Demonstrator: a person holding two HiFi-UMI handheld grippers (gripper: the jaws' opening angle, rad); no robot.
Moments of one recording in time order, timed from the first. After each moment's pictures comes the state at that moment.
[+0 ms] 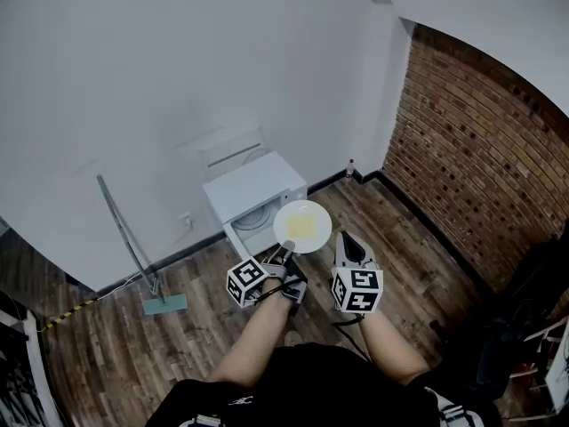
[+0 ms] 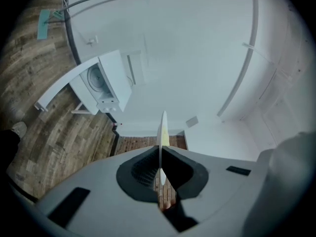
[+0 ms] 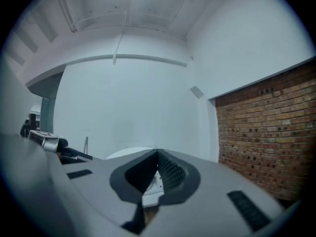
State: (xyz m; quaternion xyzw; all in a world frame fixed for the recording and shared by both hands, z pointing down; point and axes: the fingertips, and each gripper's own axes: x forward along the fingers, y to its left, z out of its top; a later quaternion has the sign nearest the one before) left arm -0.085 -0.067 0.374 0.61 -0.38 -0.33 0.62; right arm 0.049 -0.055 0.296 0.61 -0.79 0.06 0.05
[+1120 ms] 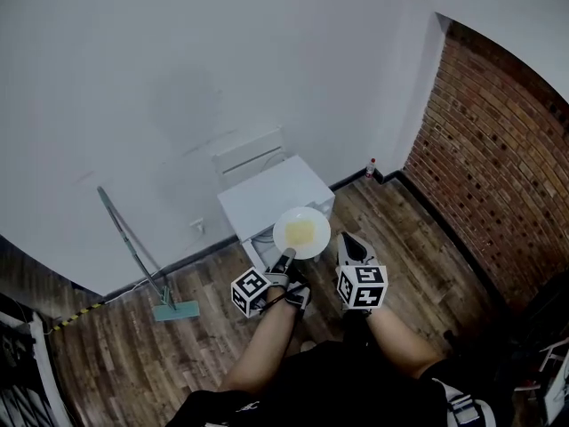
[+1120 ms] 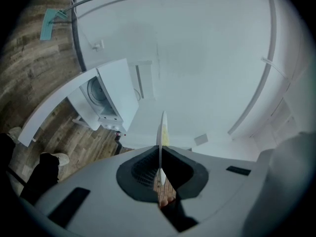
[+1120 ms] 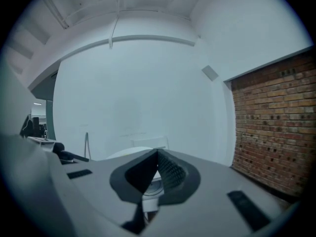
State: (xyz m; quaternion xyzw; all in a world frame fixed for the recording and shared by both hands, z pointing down) left arm -0.175 -0.184 0.419 0.55 -0.40 -0.36 0.64; right arm -0.039 -0.201 0.342 0.57 -0.81 0.11 0.08
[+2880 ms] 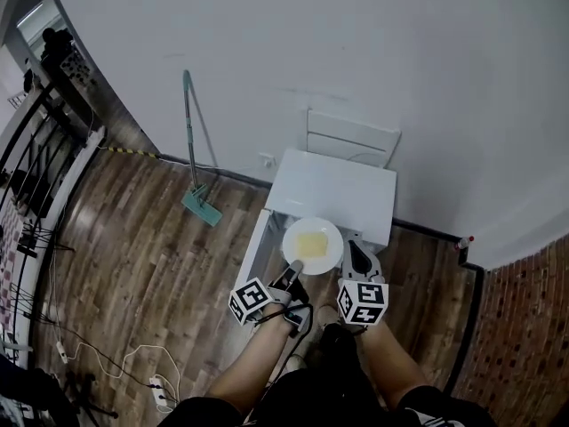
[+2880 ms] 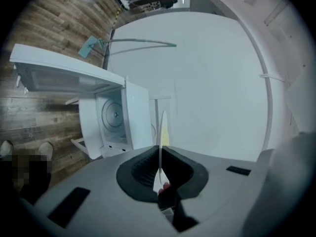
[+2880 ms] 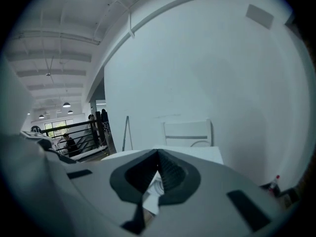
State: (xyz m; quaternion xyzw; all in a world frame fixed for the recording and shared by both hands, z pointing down) left arm -0.135 -0.263 0.522 0.36 -0.61 -0.50 0.50; right arm -0.076 -0.390 0.462 0.22 -0.96 0.11 0.13
